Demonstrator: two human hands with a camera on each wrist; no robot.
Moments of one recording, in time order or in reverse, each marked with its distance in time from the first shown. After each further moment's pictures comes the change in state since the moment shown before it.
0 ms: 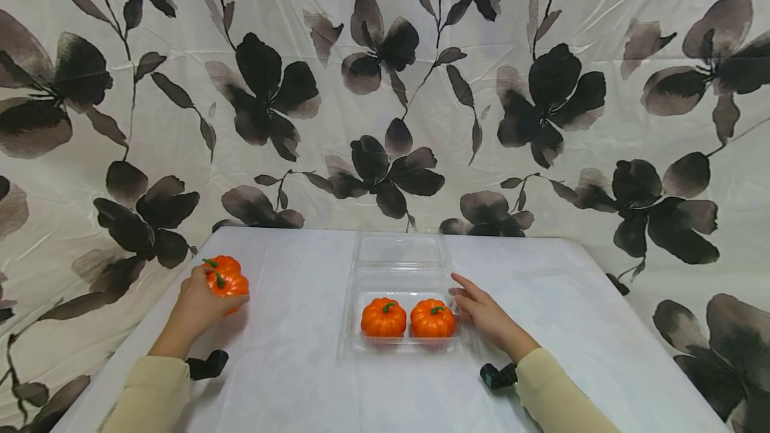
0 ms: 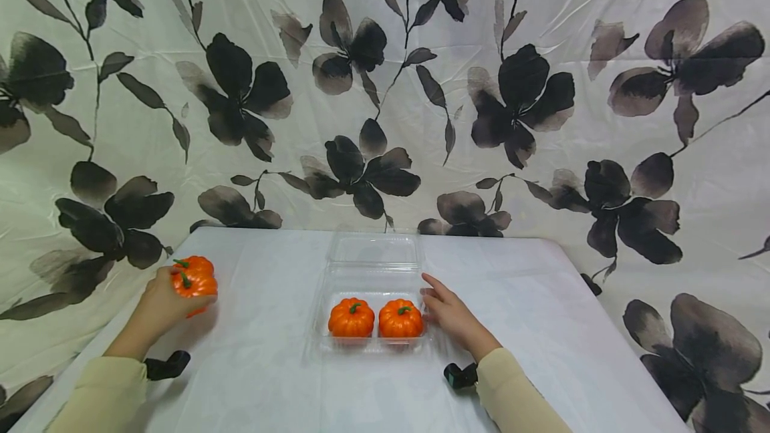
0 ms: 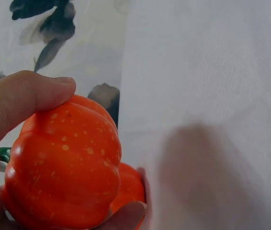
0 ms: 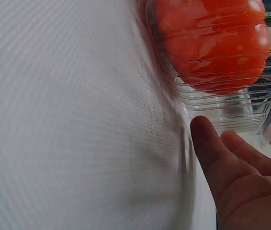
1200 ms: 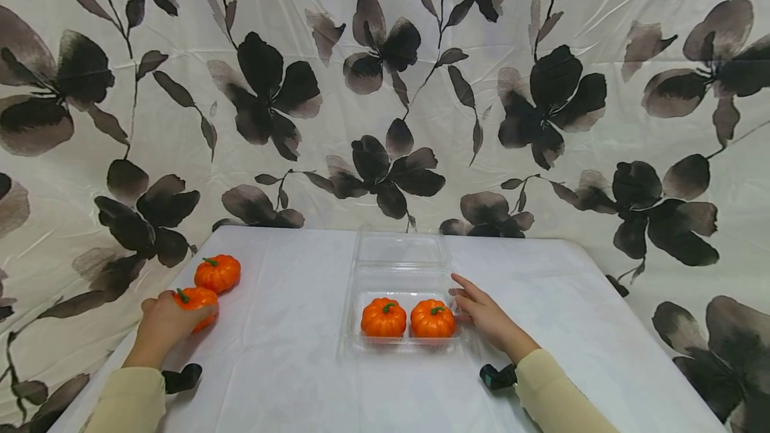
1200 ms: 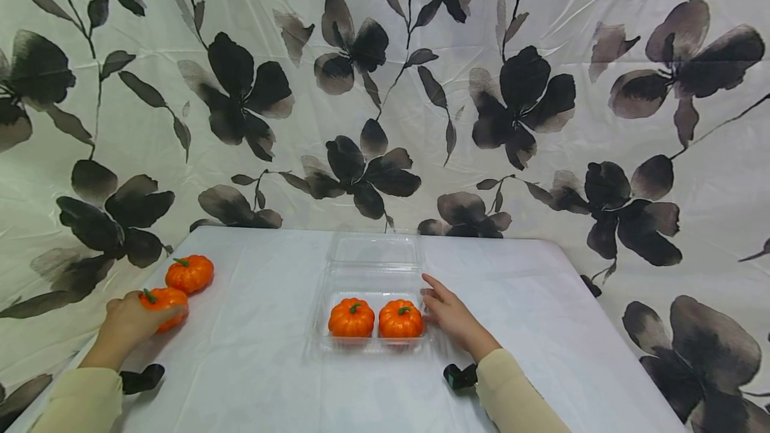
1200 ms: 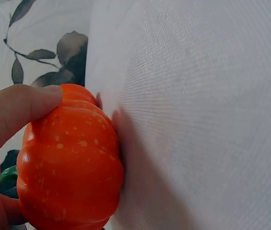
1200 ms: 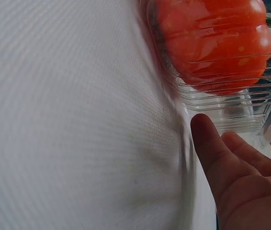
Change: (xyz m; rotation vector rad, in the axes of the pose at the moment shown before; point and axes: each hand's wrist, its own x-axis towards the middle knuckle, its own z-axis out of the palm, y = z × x) left_hand 0.008 -0.050 -0.010 0.113 0.017 -0.250; right_hand -0.002 -0.001 0.001 -0.004 0.007 0.005
